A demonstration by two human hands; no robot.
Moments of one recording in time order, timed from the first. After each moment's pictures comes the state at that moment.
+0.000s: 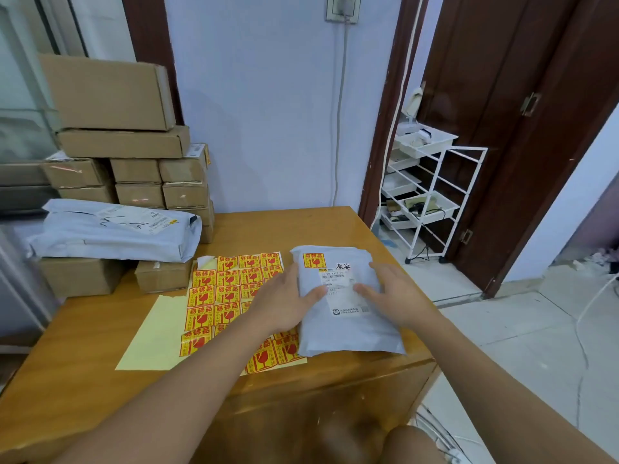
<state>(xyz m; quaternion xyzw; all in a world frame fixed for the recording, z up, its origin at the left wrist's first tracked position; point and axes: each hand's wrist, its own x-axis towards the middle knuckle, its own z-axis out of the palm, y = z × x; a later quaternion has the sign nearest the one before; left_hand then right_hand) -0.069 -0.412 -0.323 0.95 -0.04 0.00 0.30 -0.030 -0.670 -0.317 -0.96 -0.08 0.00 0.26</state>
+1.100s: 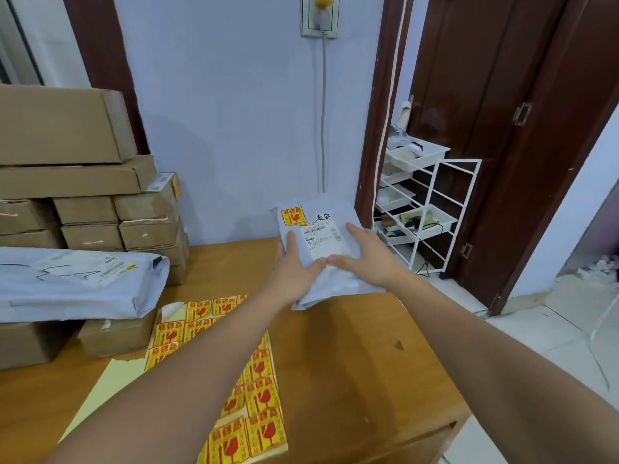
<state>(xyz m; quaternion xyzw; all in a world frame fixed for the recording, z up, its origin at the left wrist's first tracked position) 0.067 -0.453 -0.279 0.91 0.00 0.08 0.42 0.096 -0.647 -0.250 -0.92 -0.14 -0.03 0.36</state>
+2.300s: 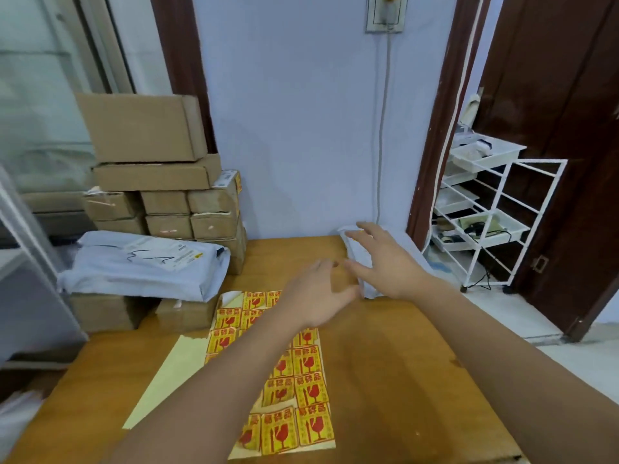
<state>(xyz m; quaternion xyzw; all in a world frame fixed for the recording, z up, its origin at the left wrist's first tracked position) 0.014 -0.418 -0.266 0.96 -0.02 0.05 0.27 0.088 -0.591 -0.241 -0.92 -0.31 -0.08 0.23</state>
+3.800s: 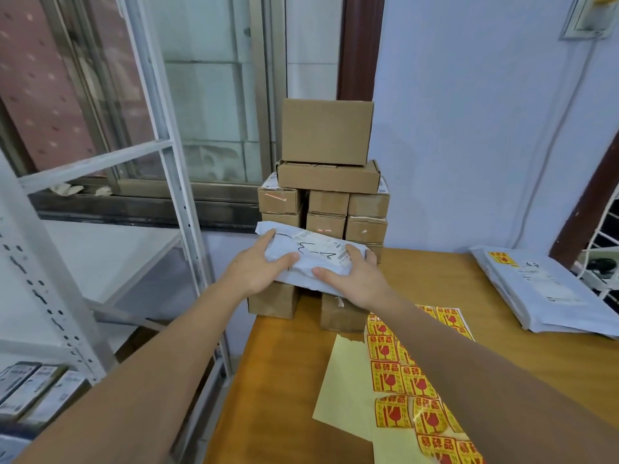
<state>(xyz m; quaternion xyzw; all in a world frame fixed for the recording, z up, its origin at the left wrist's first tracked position) -0.094 -0.051 -0.248 0.91 0.22 0.10 0.34 0.006 -0.254 -0.269 -0.91 -0.22 0.07 0.34</state>
